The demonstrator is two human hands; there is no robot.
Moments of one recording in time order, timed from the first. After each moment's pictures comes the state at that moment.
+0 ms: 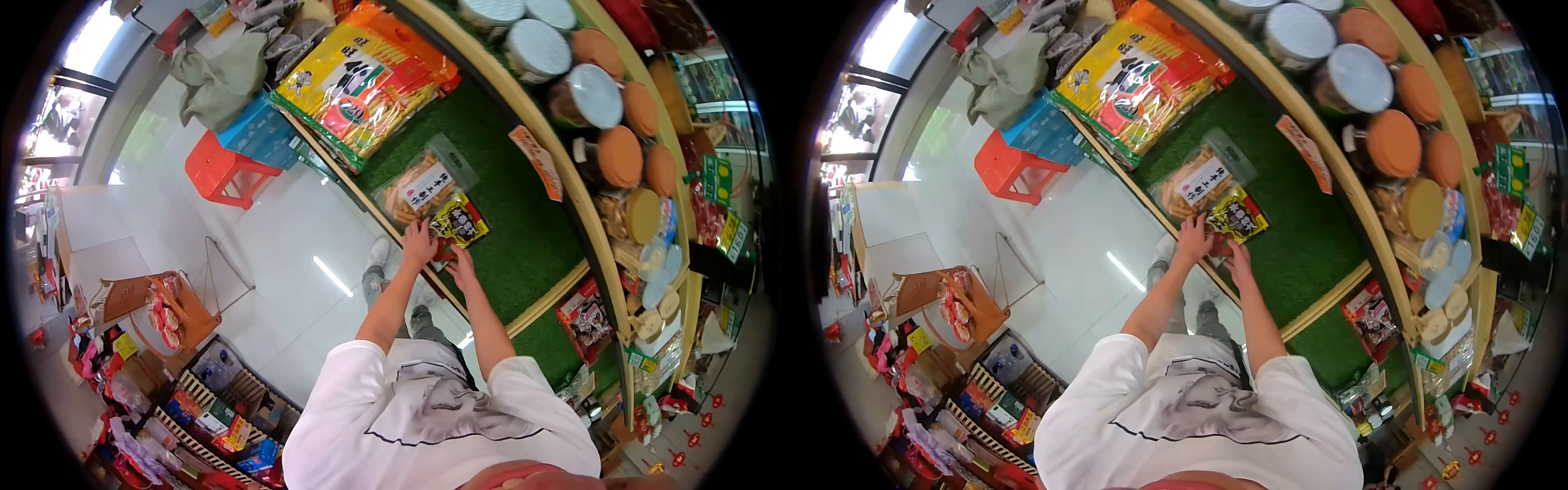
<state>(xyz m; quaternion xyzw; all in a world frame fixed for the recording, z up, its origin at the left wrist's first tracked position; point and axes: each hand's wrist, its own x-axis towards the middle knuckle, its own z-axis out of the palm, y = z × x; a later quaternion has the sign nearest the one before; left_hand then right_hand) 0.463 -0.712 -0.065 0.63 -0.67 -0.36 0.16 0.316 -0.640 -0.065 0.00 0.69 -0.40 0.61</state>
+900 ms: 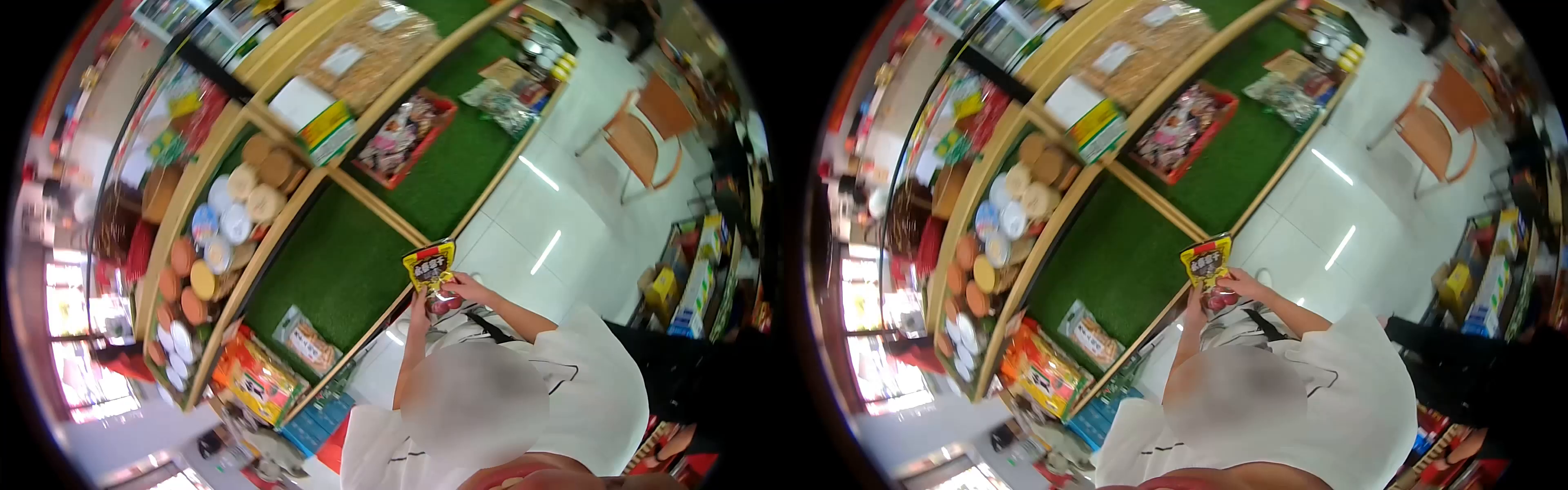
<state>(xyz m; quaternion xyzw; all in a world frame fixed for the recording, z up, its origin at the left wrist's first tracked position) 0.361 -0.411 0.004 0.29 -0.35 -0.87 -0.19 0.319 -0.226 0.046 0.02 0.57 -0.75 0.32</state>
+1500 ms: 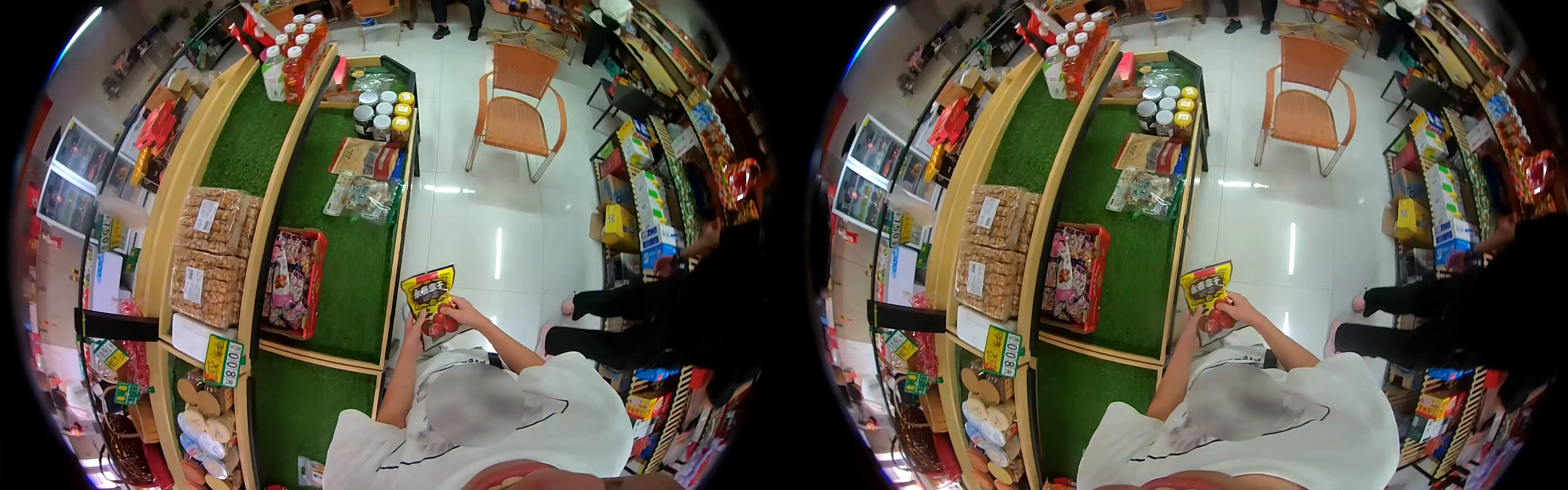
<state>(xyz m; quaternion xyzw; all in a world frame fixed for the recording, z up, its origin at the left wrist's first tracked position) 0.183 -0.136 0.030 0.11 -0.48 -0.74 -0.45 0.266 0.035 0.039 0.25 0.68 -0.69 0.05</state>
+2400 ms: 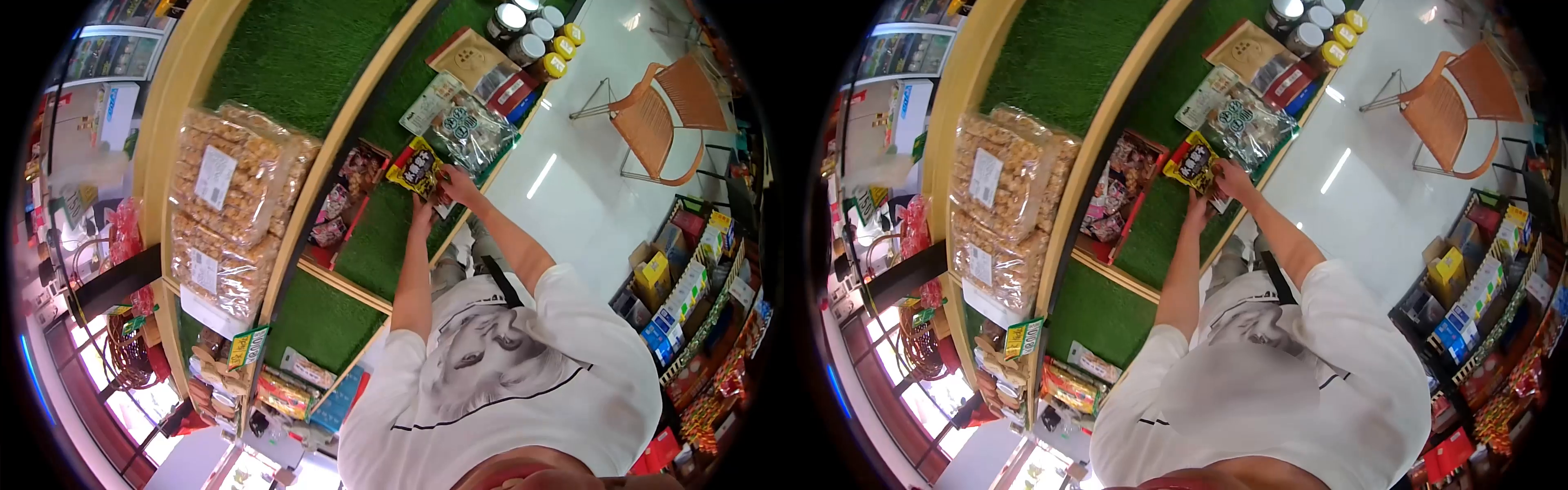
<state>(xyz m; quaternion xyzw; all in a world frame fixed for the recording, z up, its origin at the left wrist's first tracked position) -0.113 -0.090 -0.088 0.31 -0.51 -0.73 -0.33 -0.142 0.073 -0.044 0.10 0.86 -0.49 0.12</state>
